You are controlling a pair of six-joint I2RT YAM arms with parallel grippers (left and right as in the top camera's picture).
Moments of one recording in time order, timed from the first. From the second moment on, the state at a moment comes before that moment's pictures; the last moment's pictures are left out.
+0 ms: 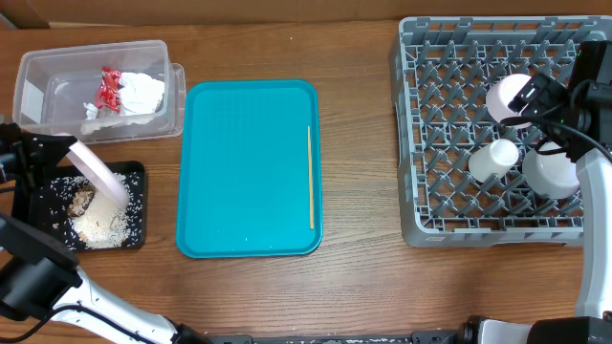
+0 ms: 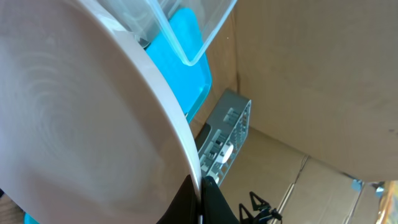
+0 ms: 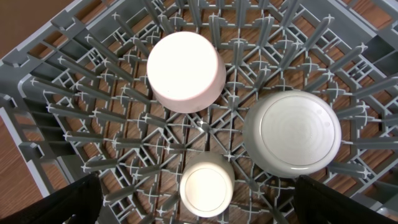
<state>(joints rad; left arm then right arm) 0.88 2.16 2.02 -1.69 1.04 0.02 -0.22 1.48 1.51 -0.99 0.16 0.46</state>
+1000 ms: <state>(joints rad) 0.66 1.82 1.96 -1.69 0.88 0.03 -0.22 1.48 1.51 -0.99 0.16 0.46</state>
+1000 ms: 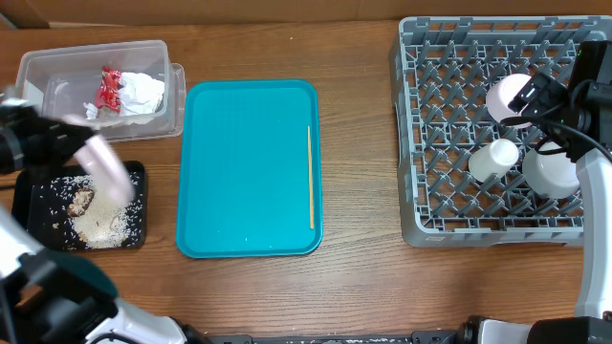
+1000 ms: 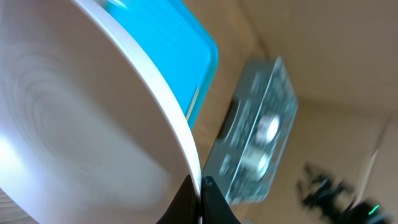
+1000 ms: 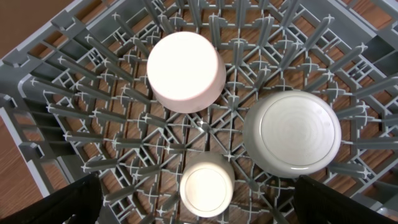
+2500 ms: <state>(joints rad) -0.55 2.20 1.96 -1.31 -0.20 -0.60 -0.22 1.48 1.51 -0.99 0.16 0.46</state>
